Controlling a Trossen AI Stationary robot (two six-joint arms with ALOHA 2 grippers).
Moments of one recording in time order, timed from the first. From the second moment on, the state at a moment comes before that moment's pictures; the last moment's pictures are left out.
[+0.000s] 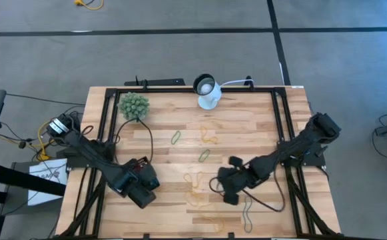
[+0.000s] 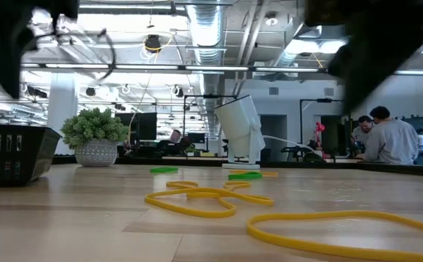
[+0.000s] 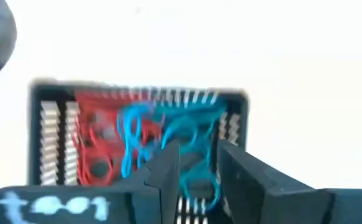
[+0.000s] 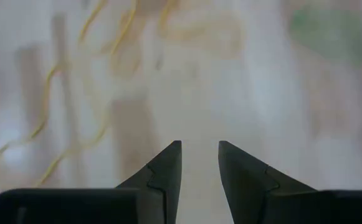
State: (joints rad) left arm -0.67 1.56 1.10 -1.00 -0.29 -1.22; right arm 0.54 1.65 1.09 -0.62 0.19 0.66
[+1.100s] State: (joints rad) left arm -0.65 1.56 1.22 -1.09 -0.66 -1.06; right arm 0.82 1.85 1.06 -0.85 0.08 1.39
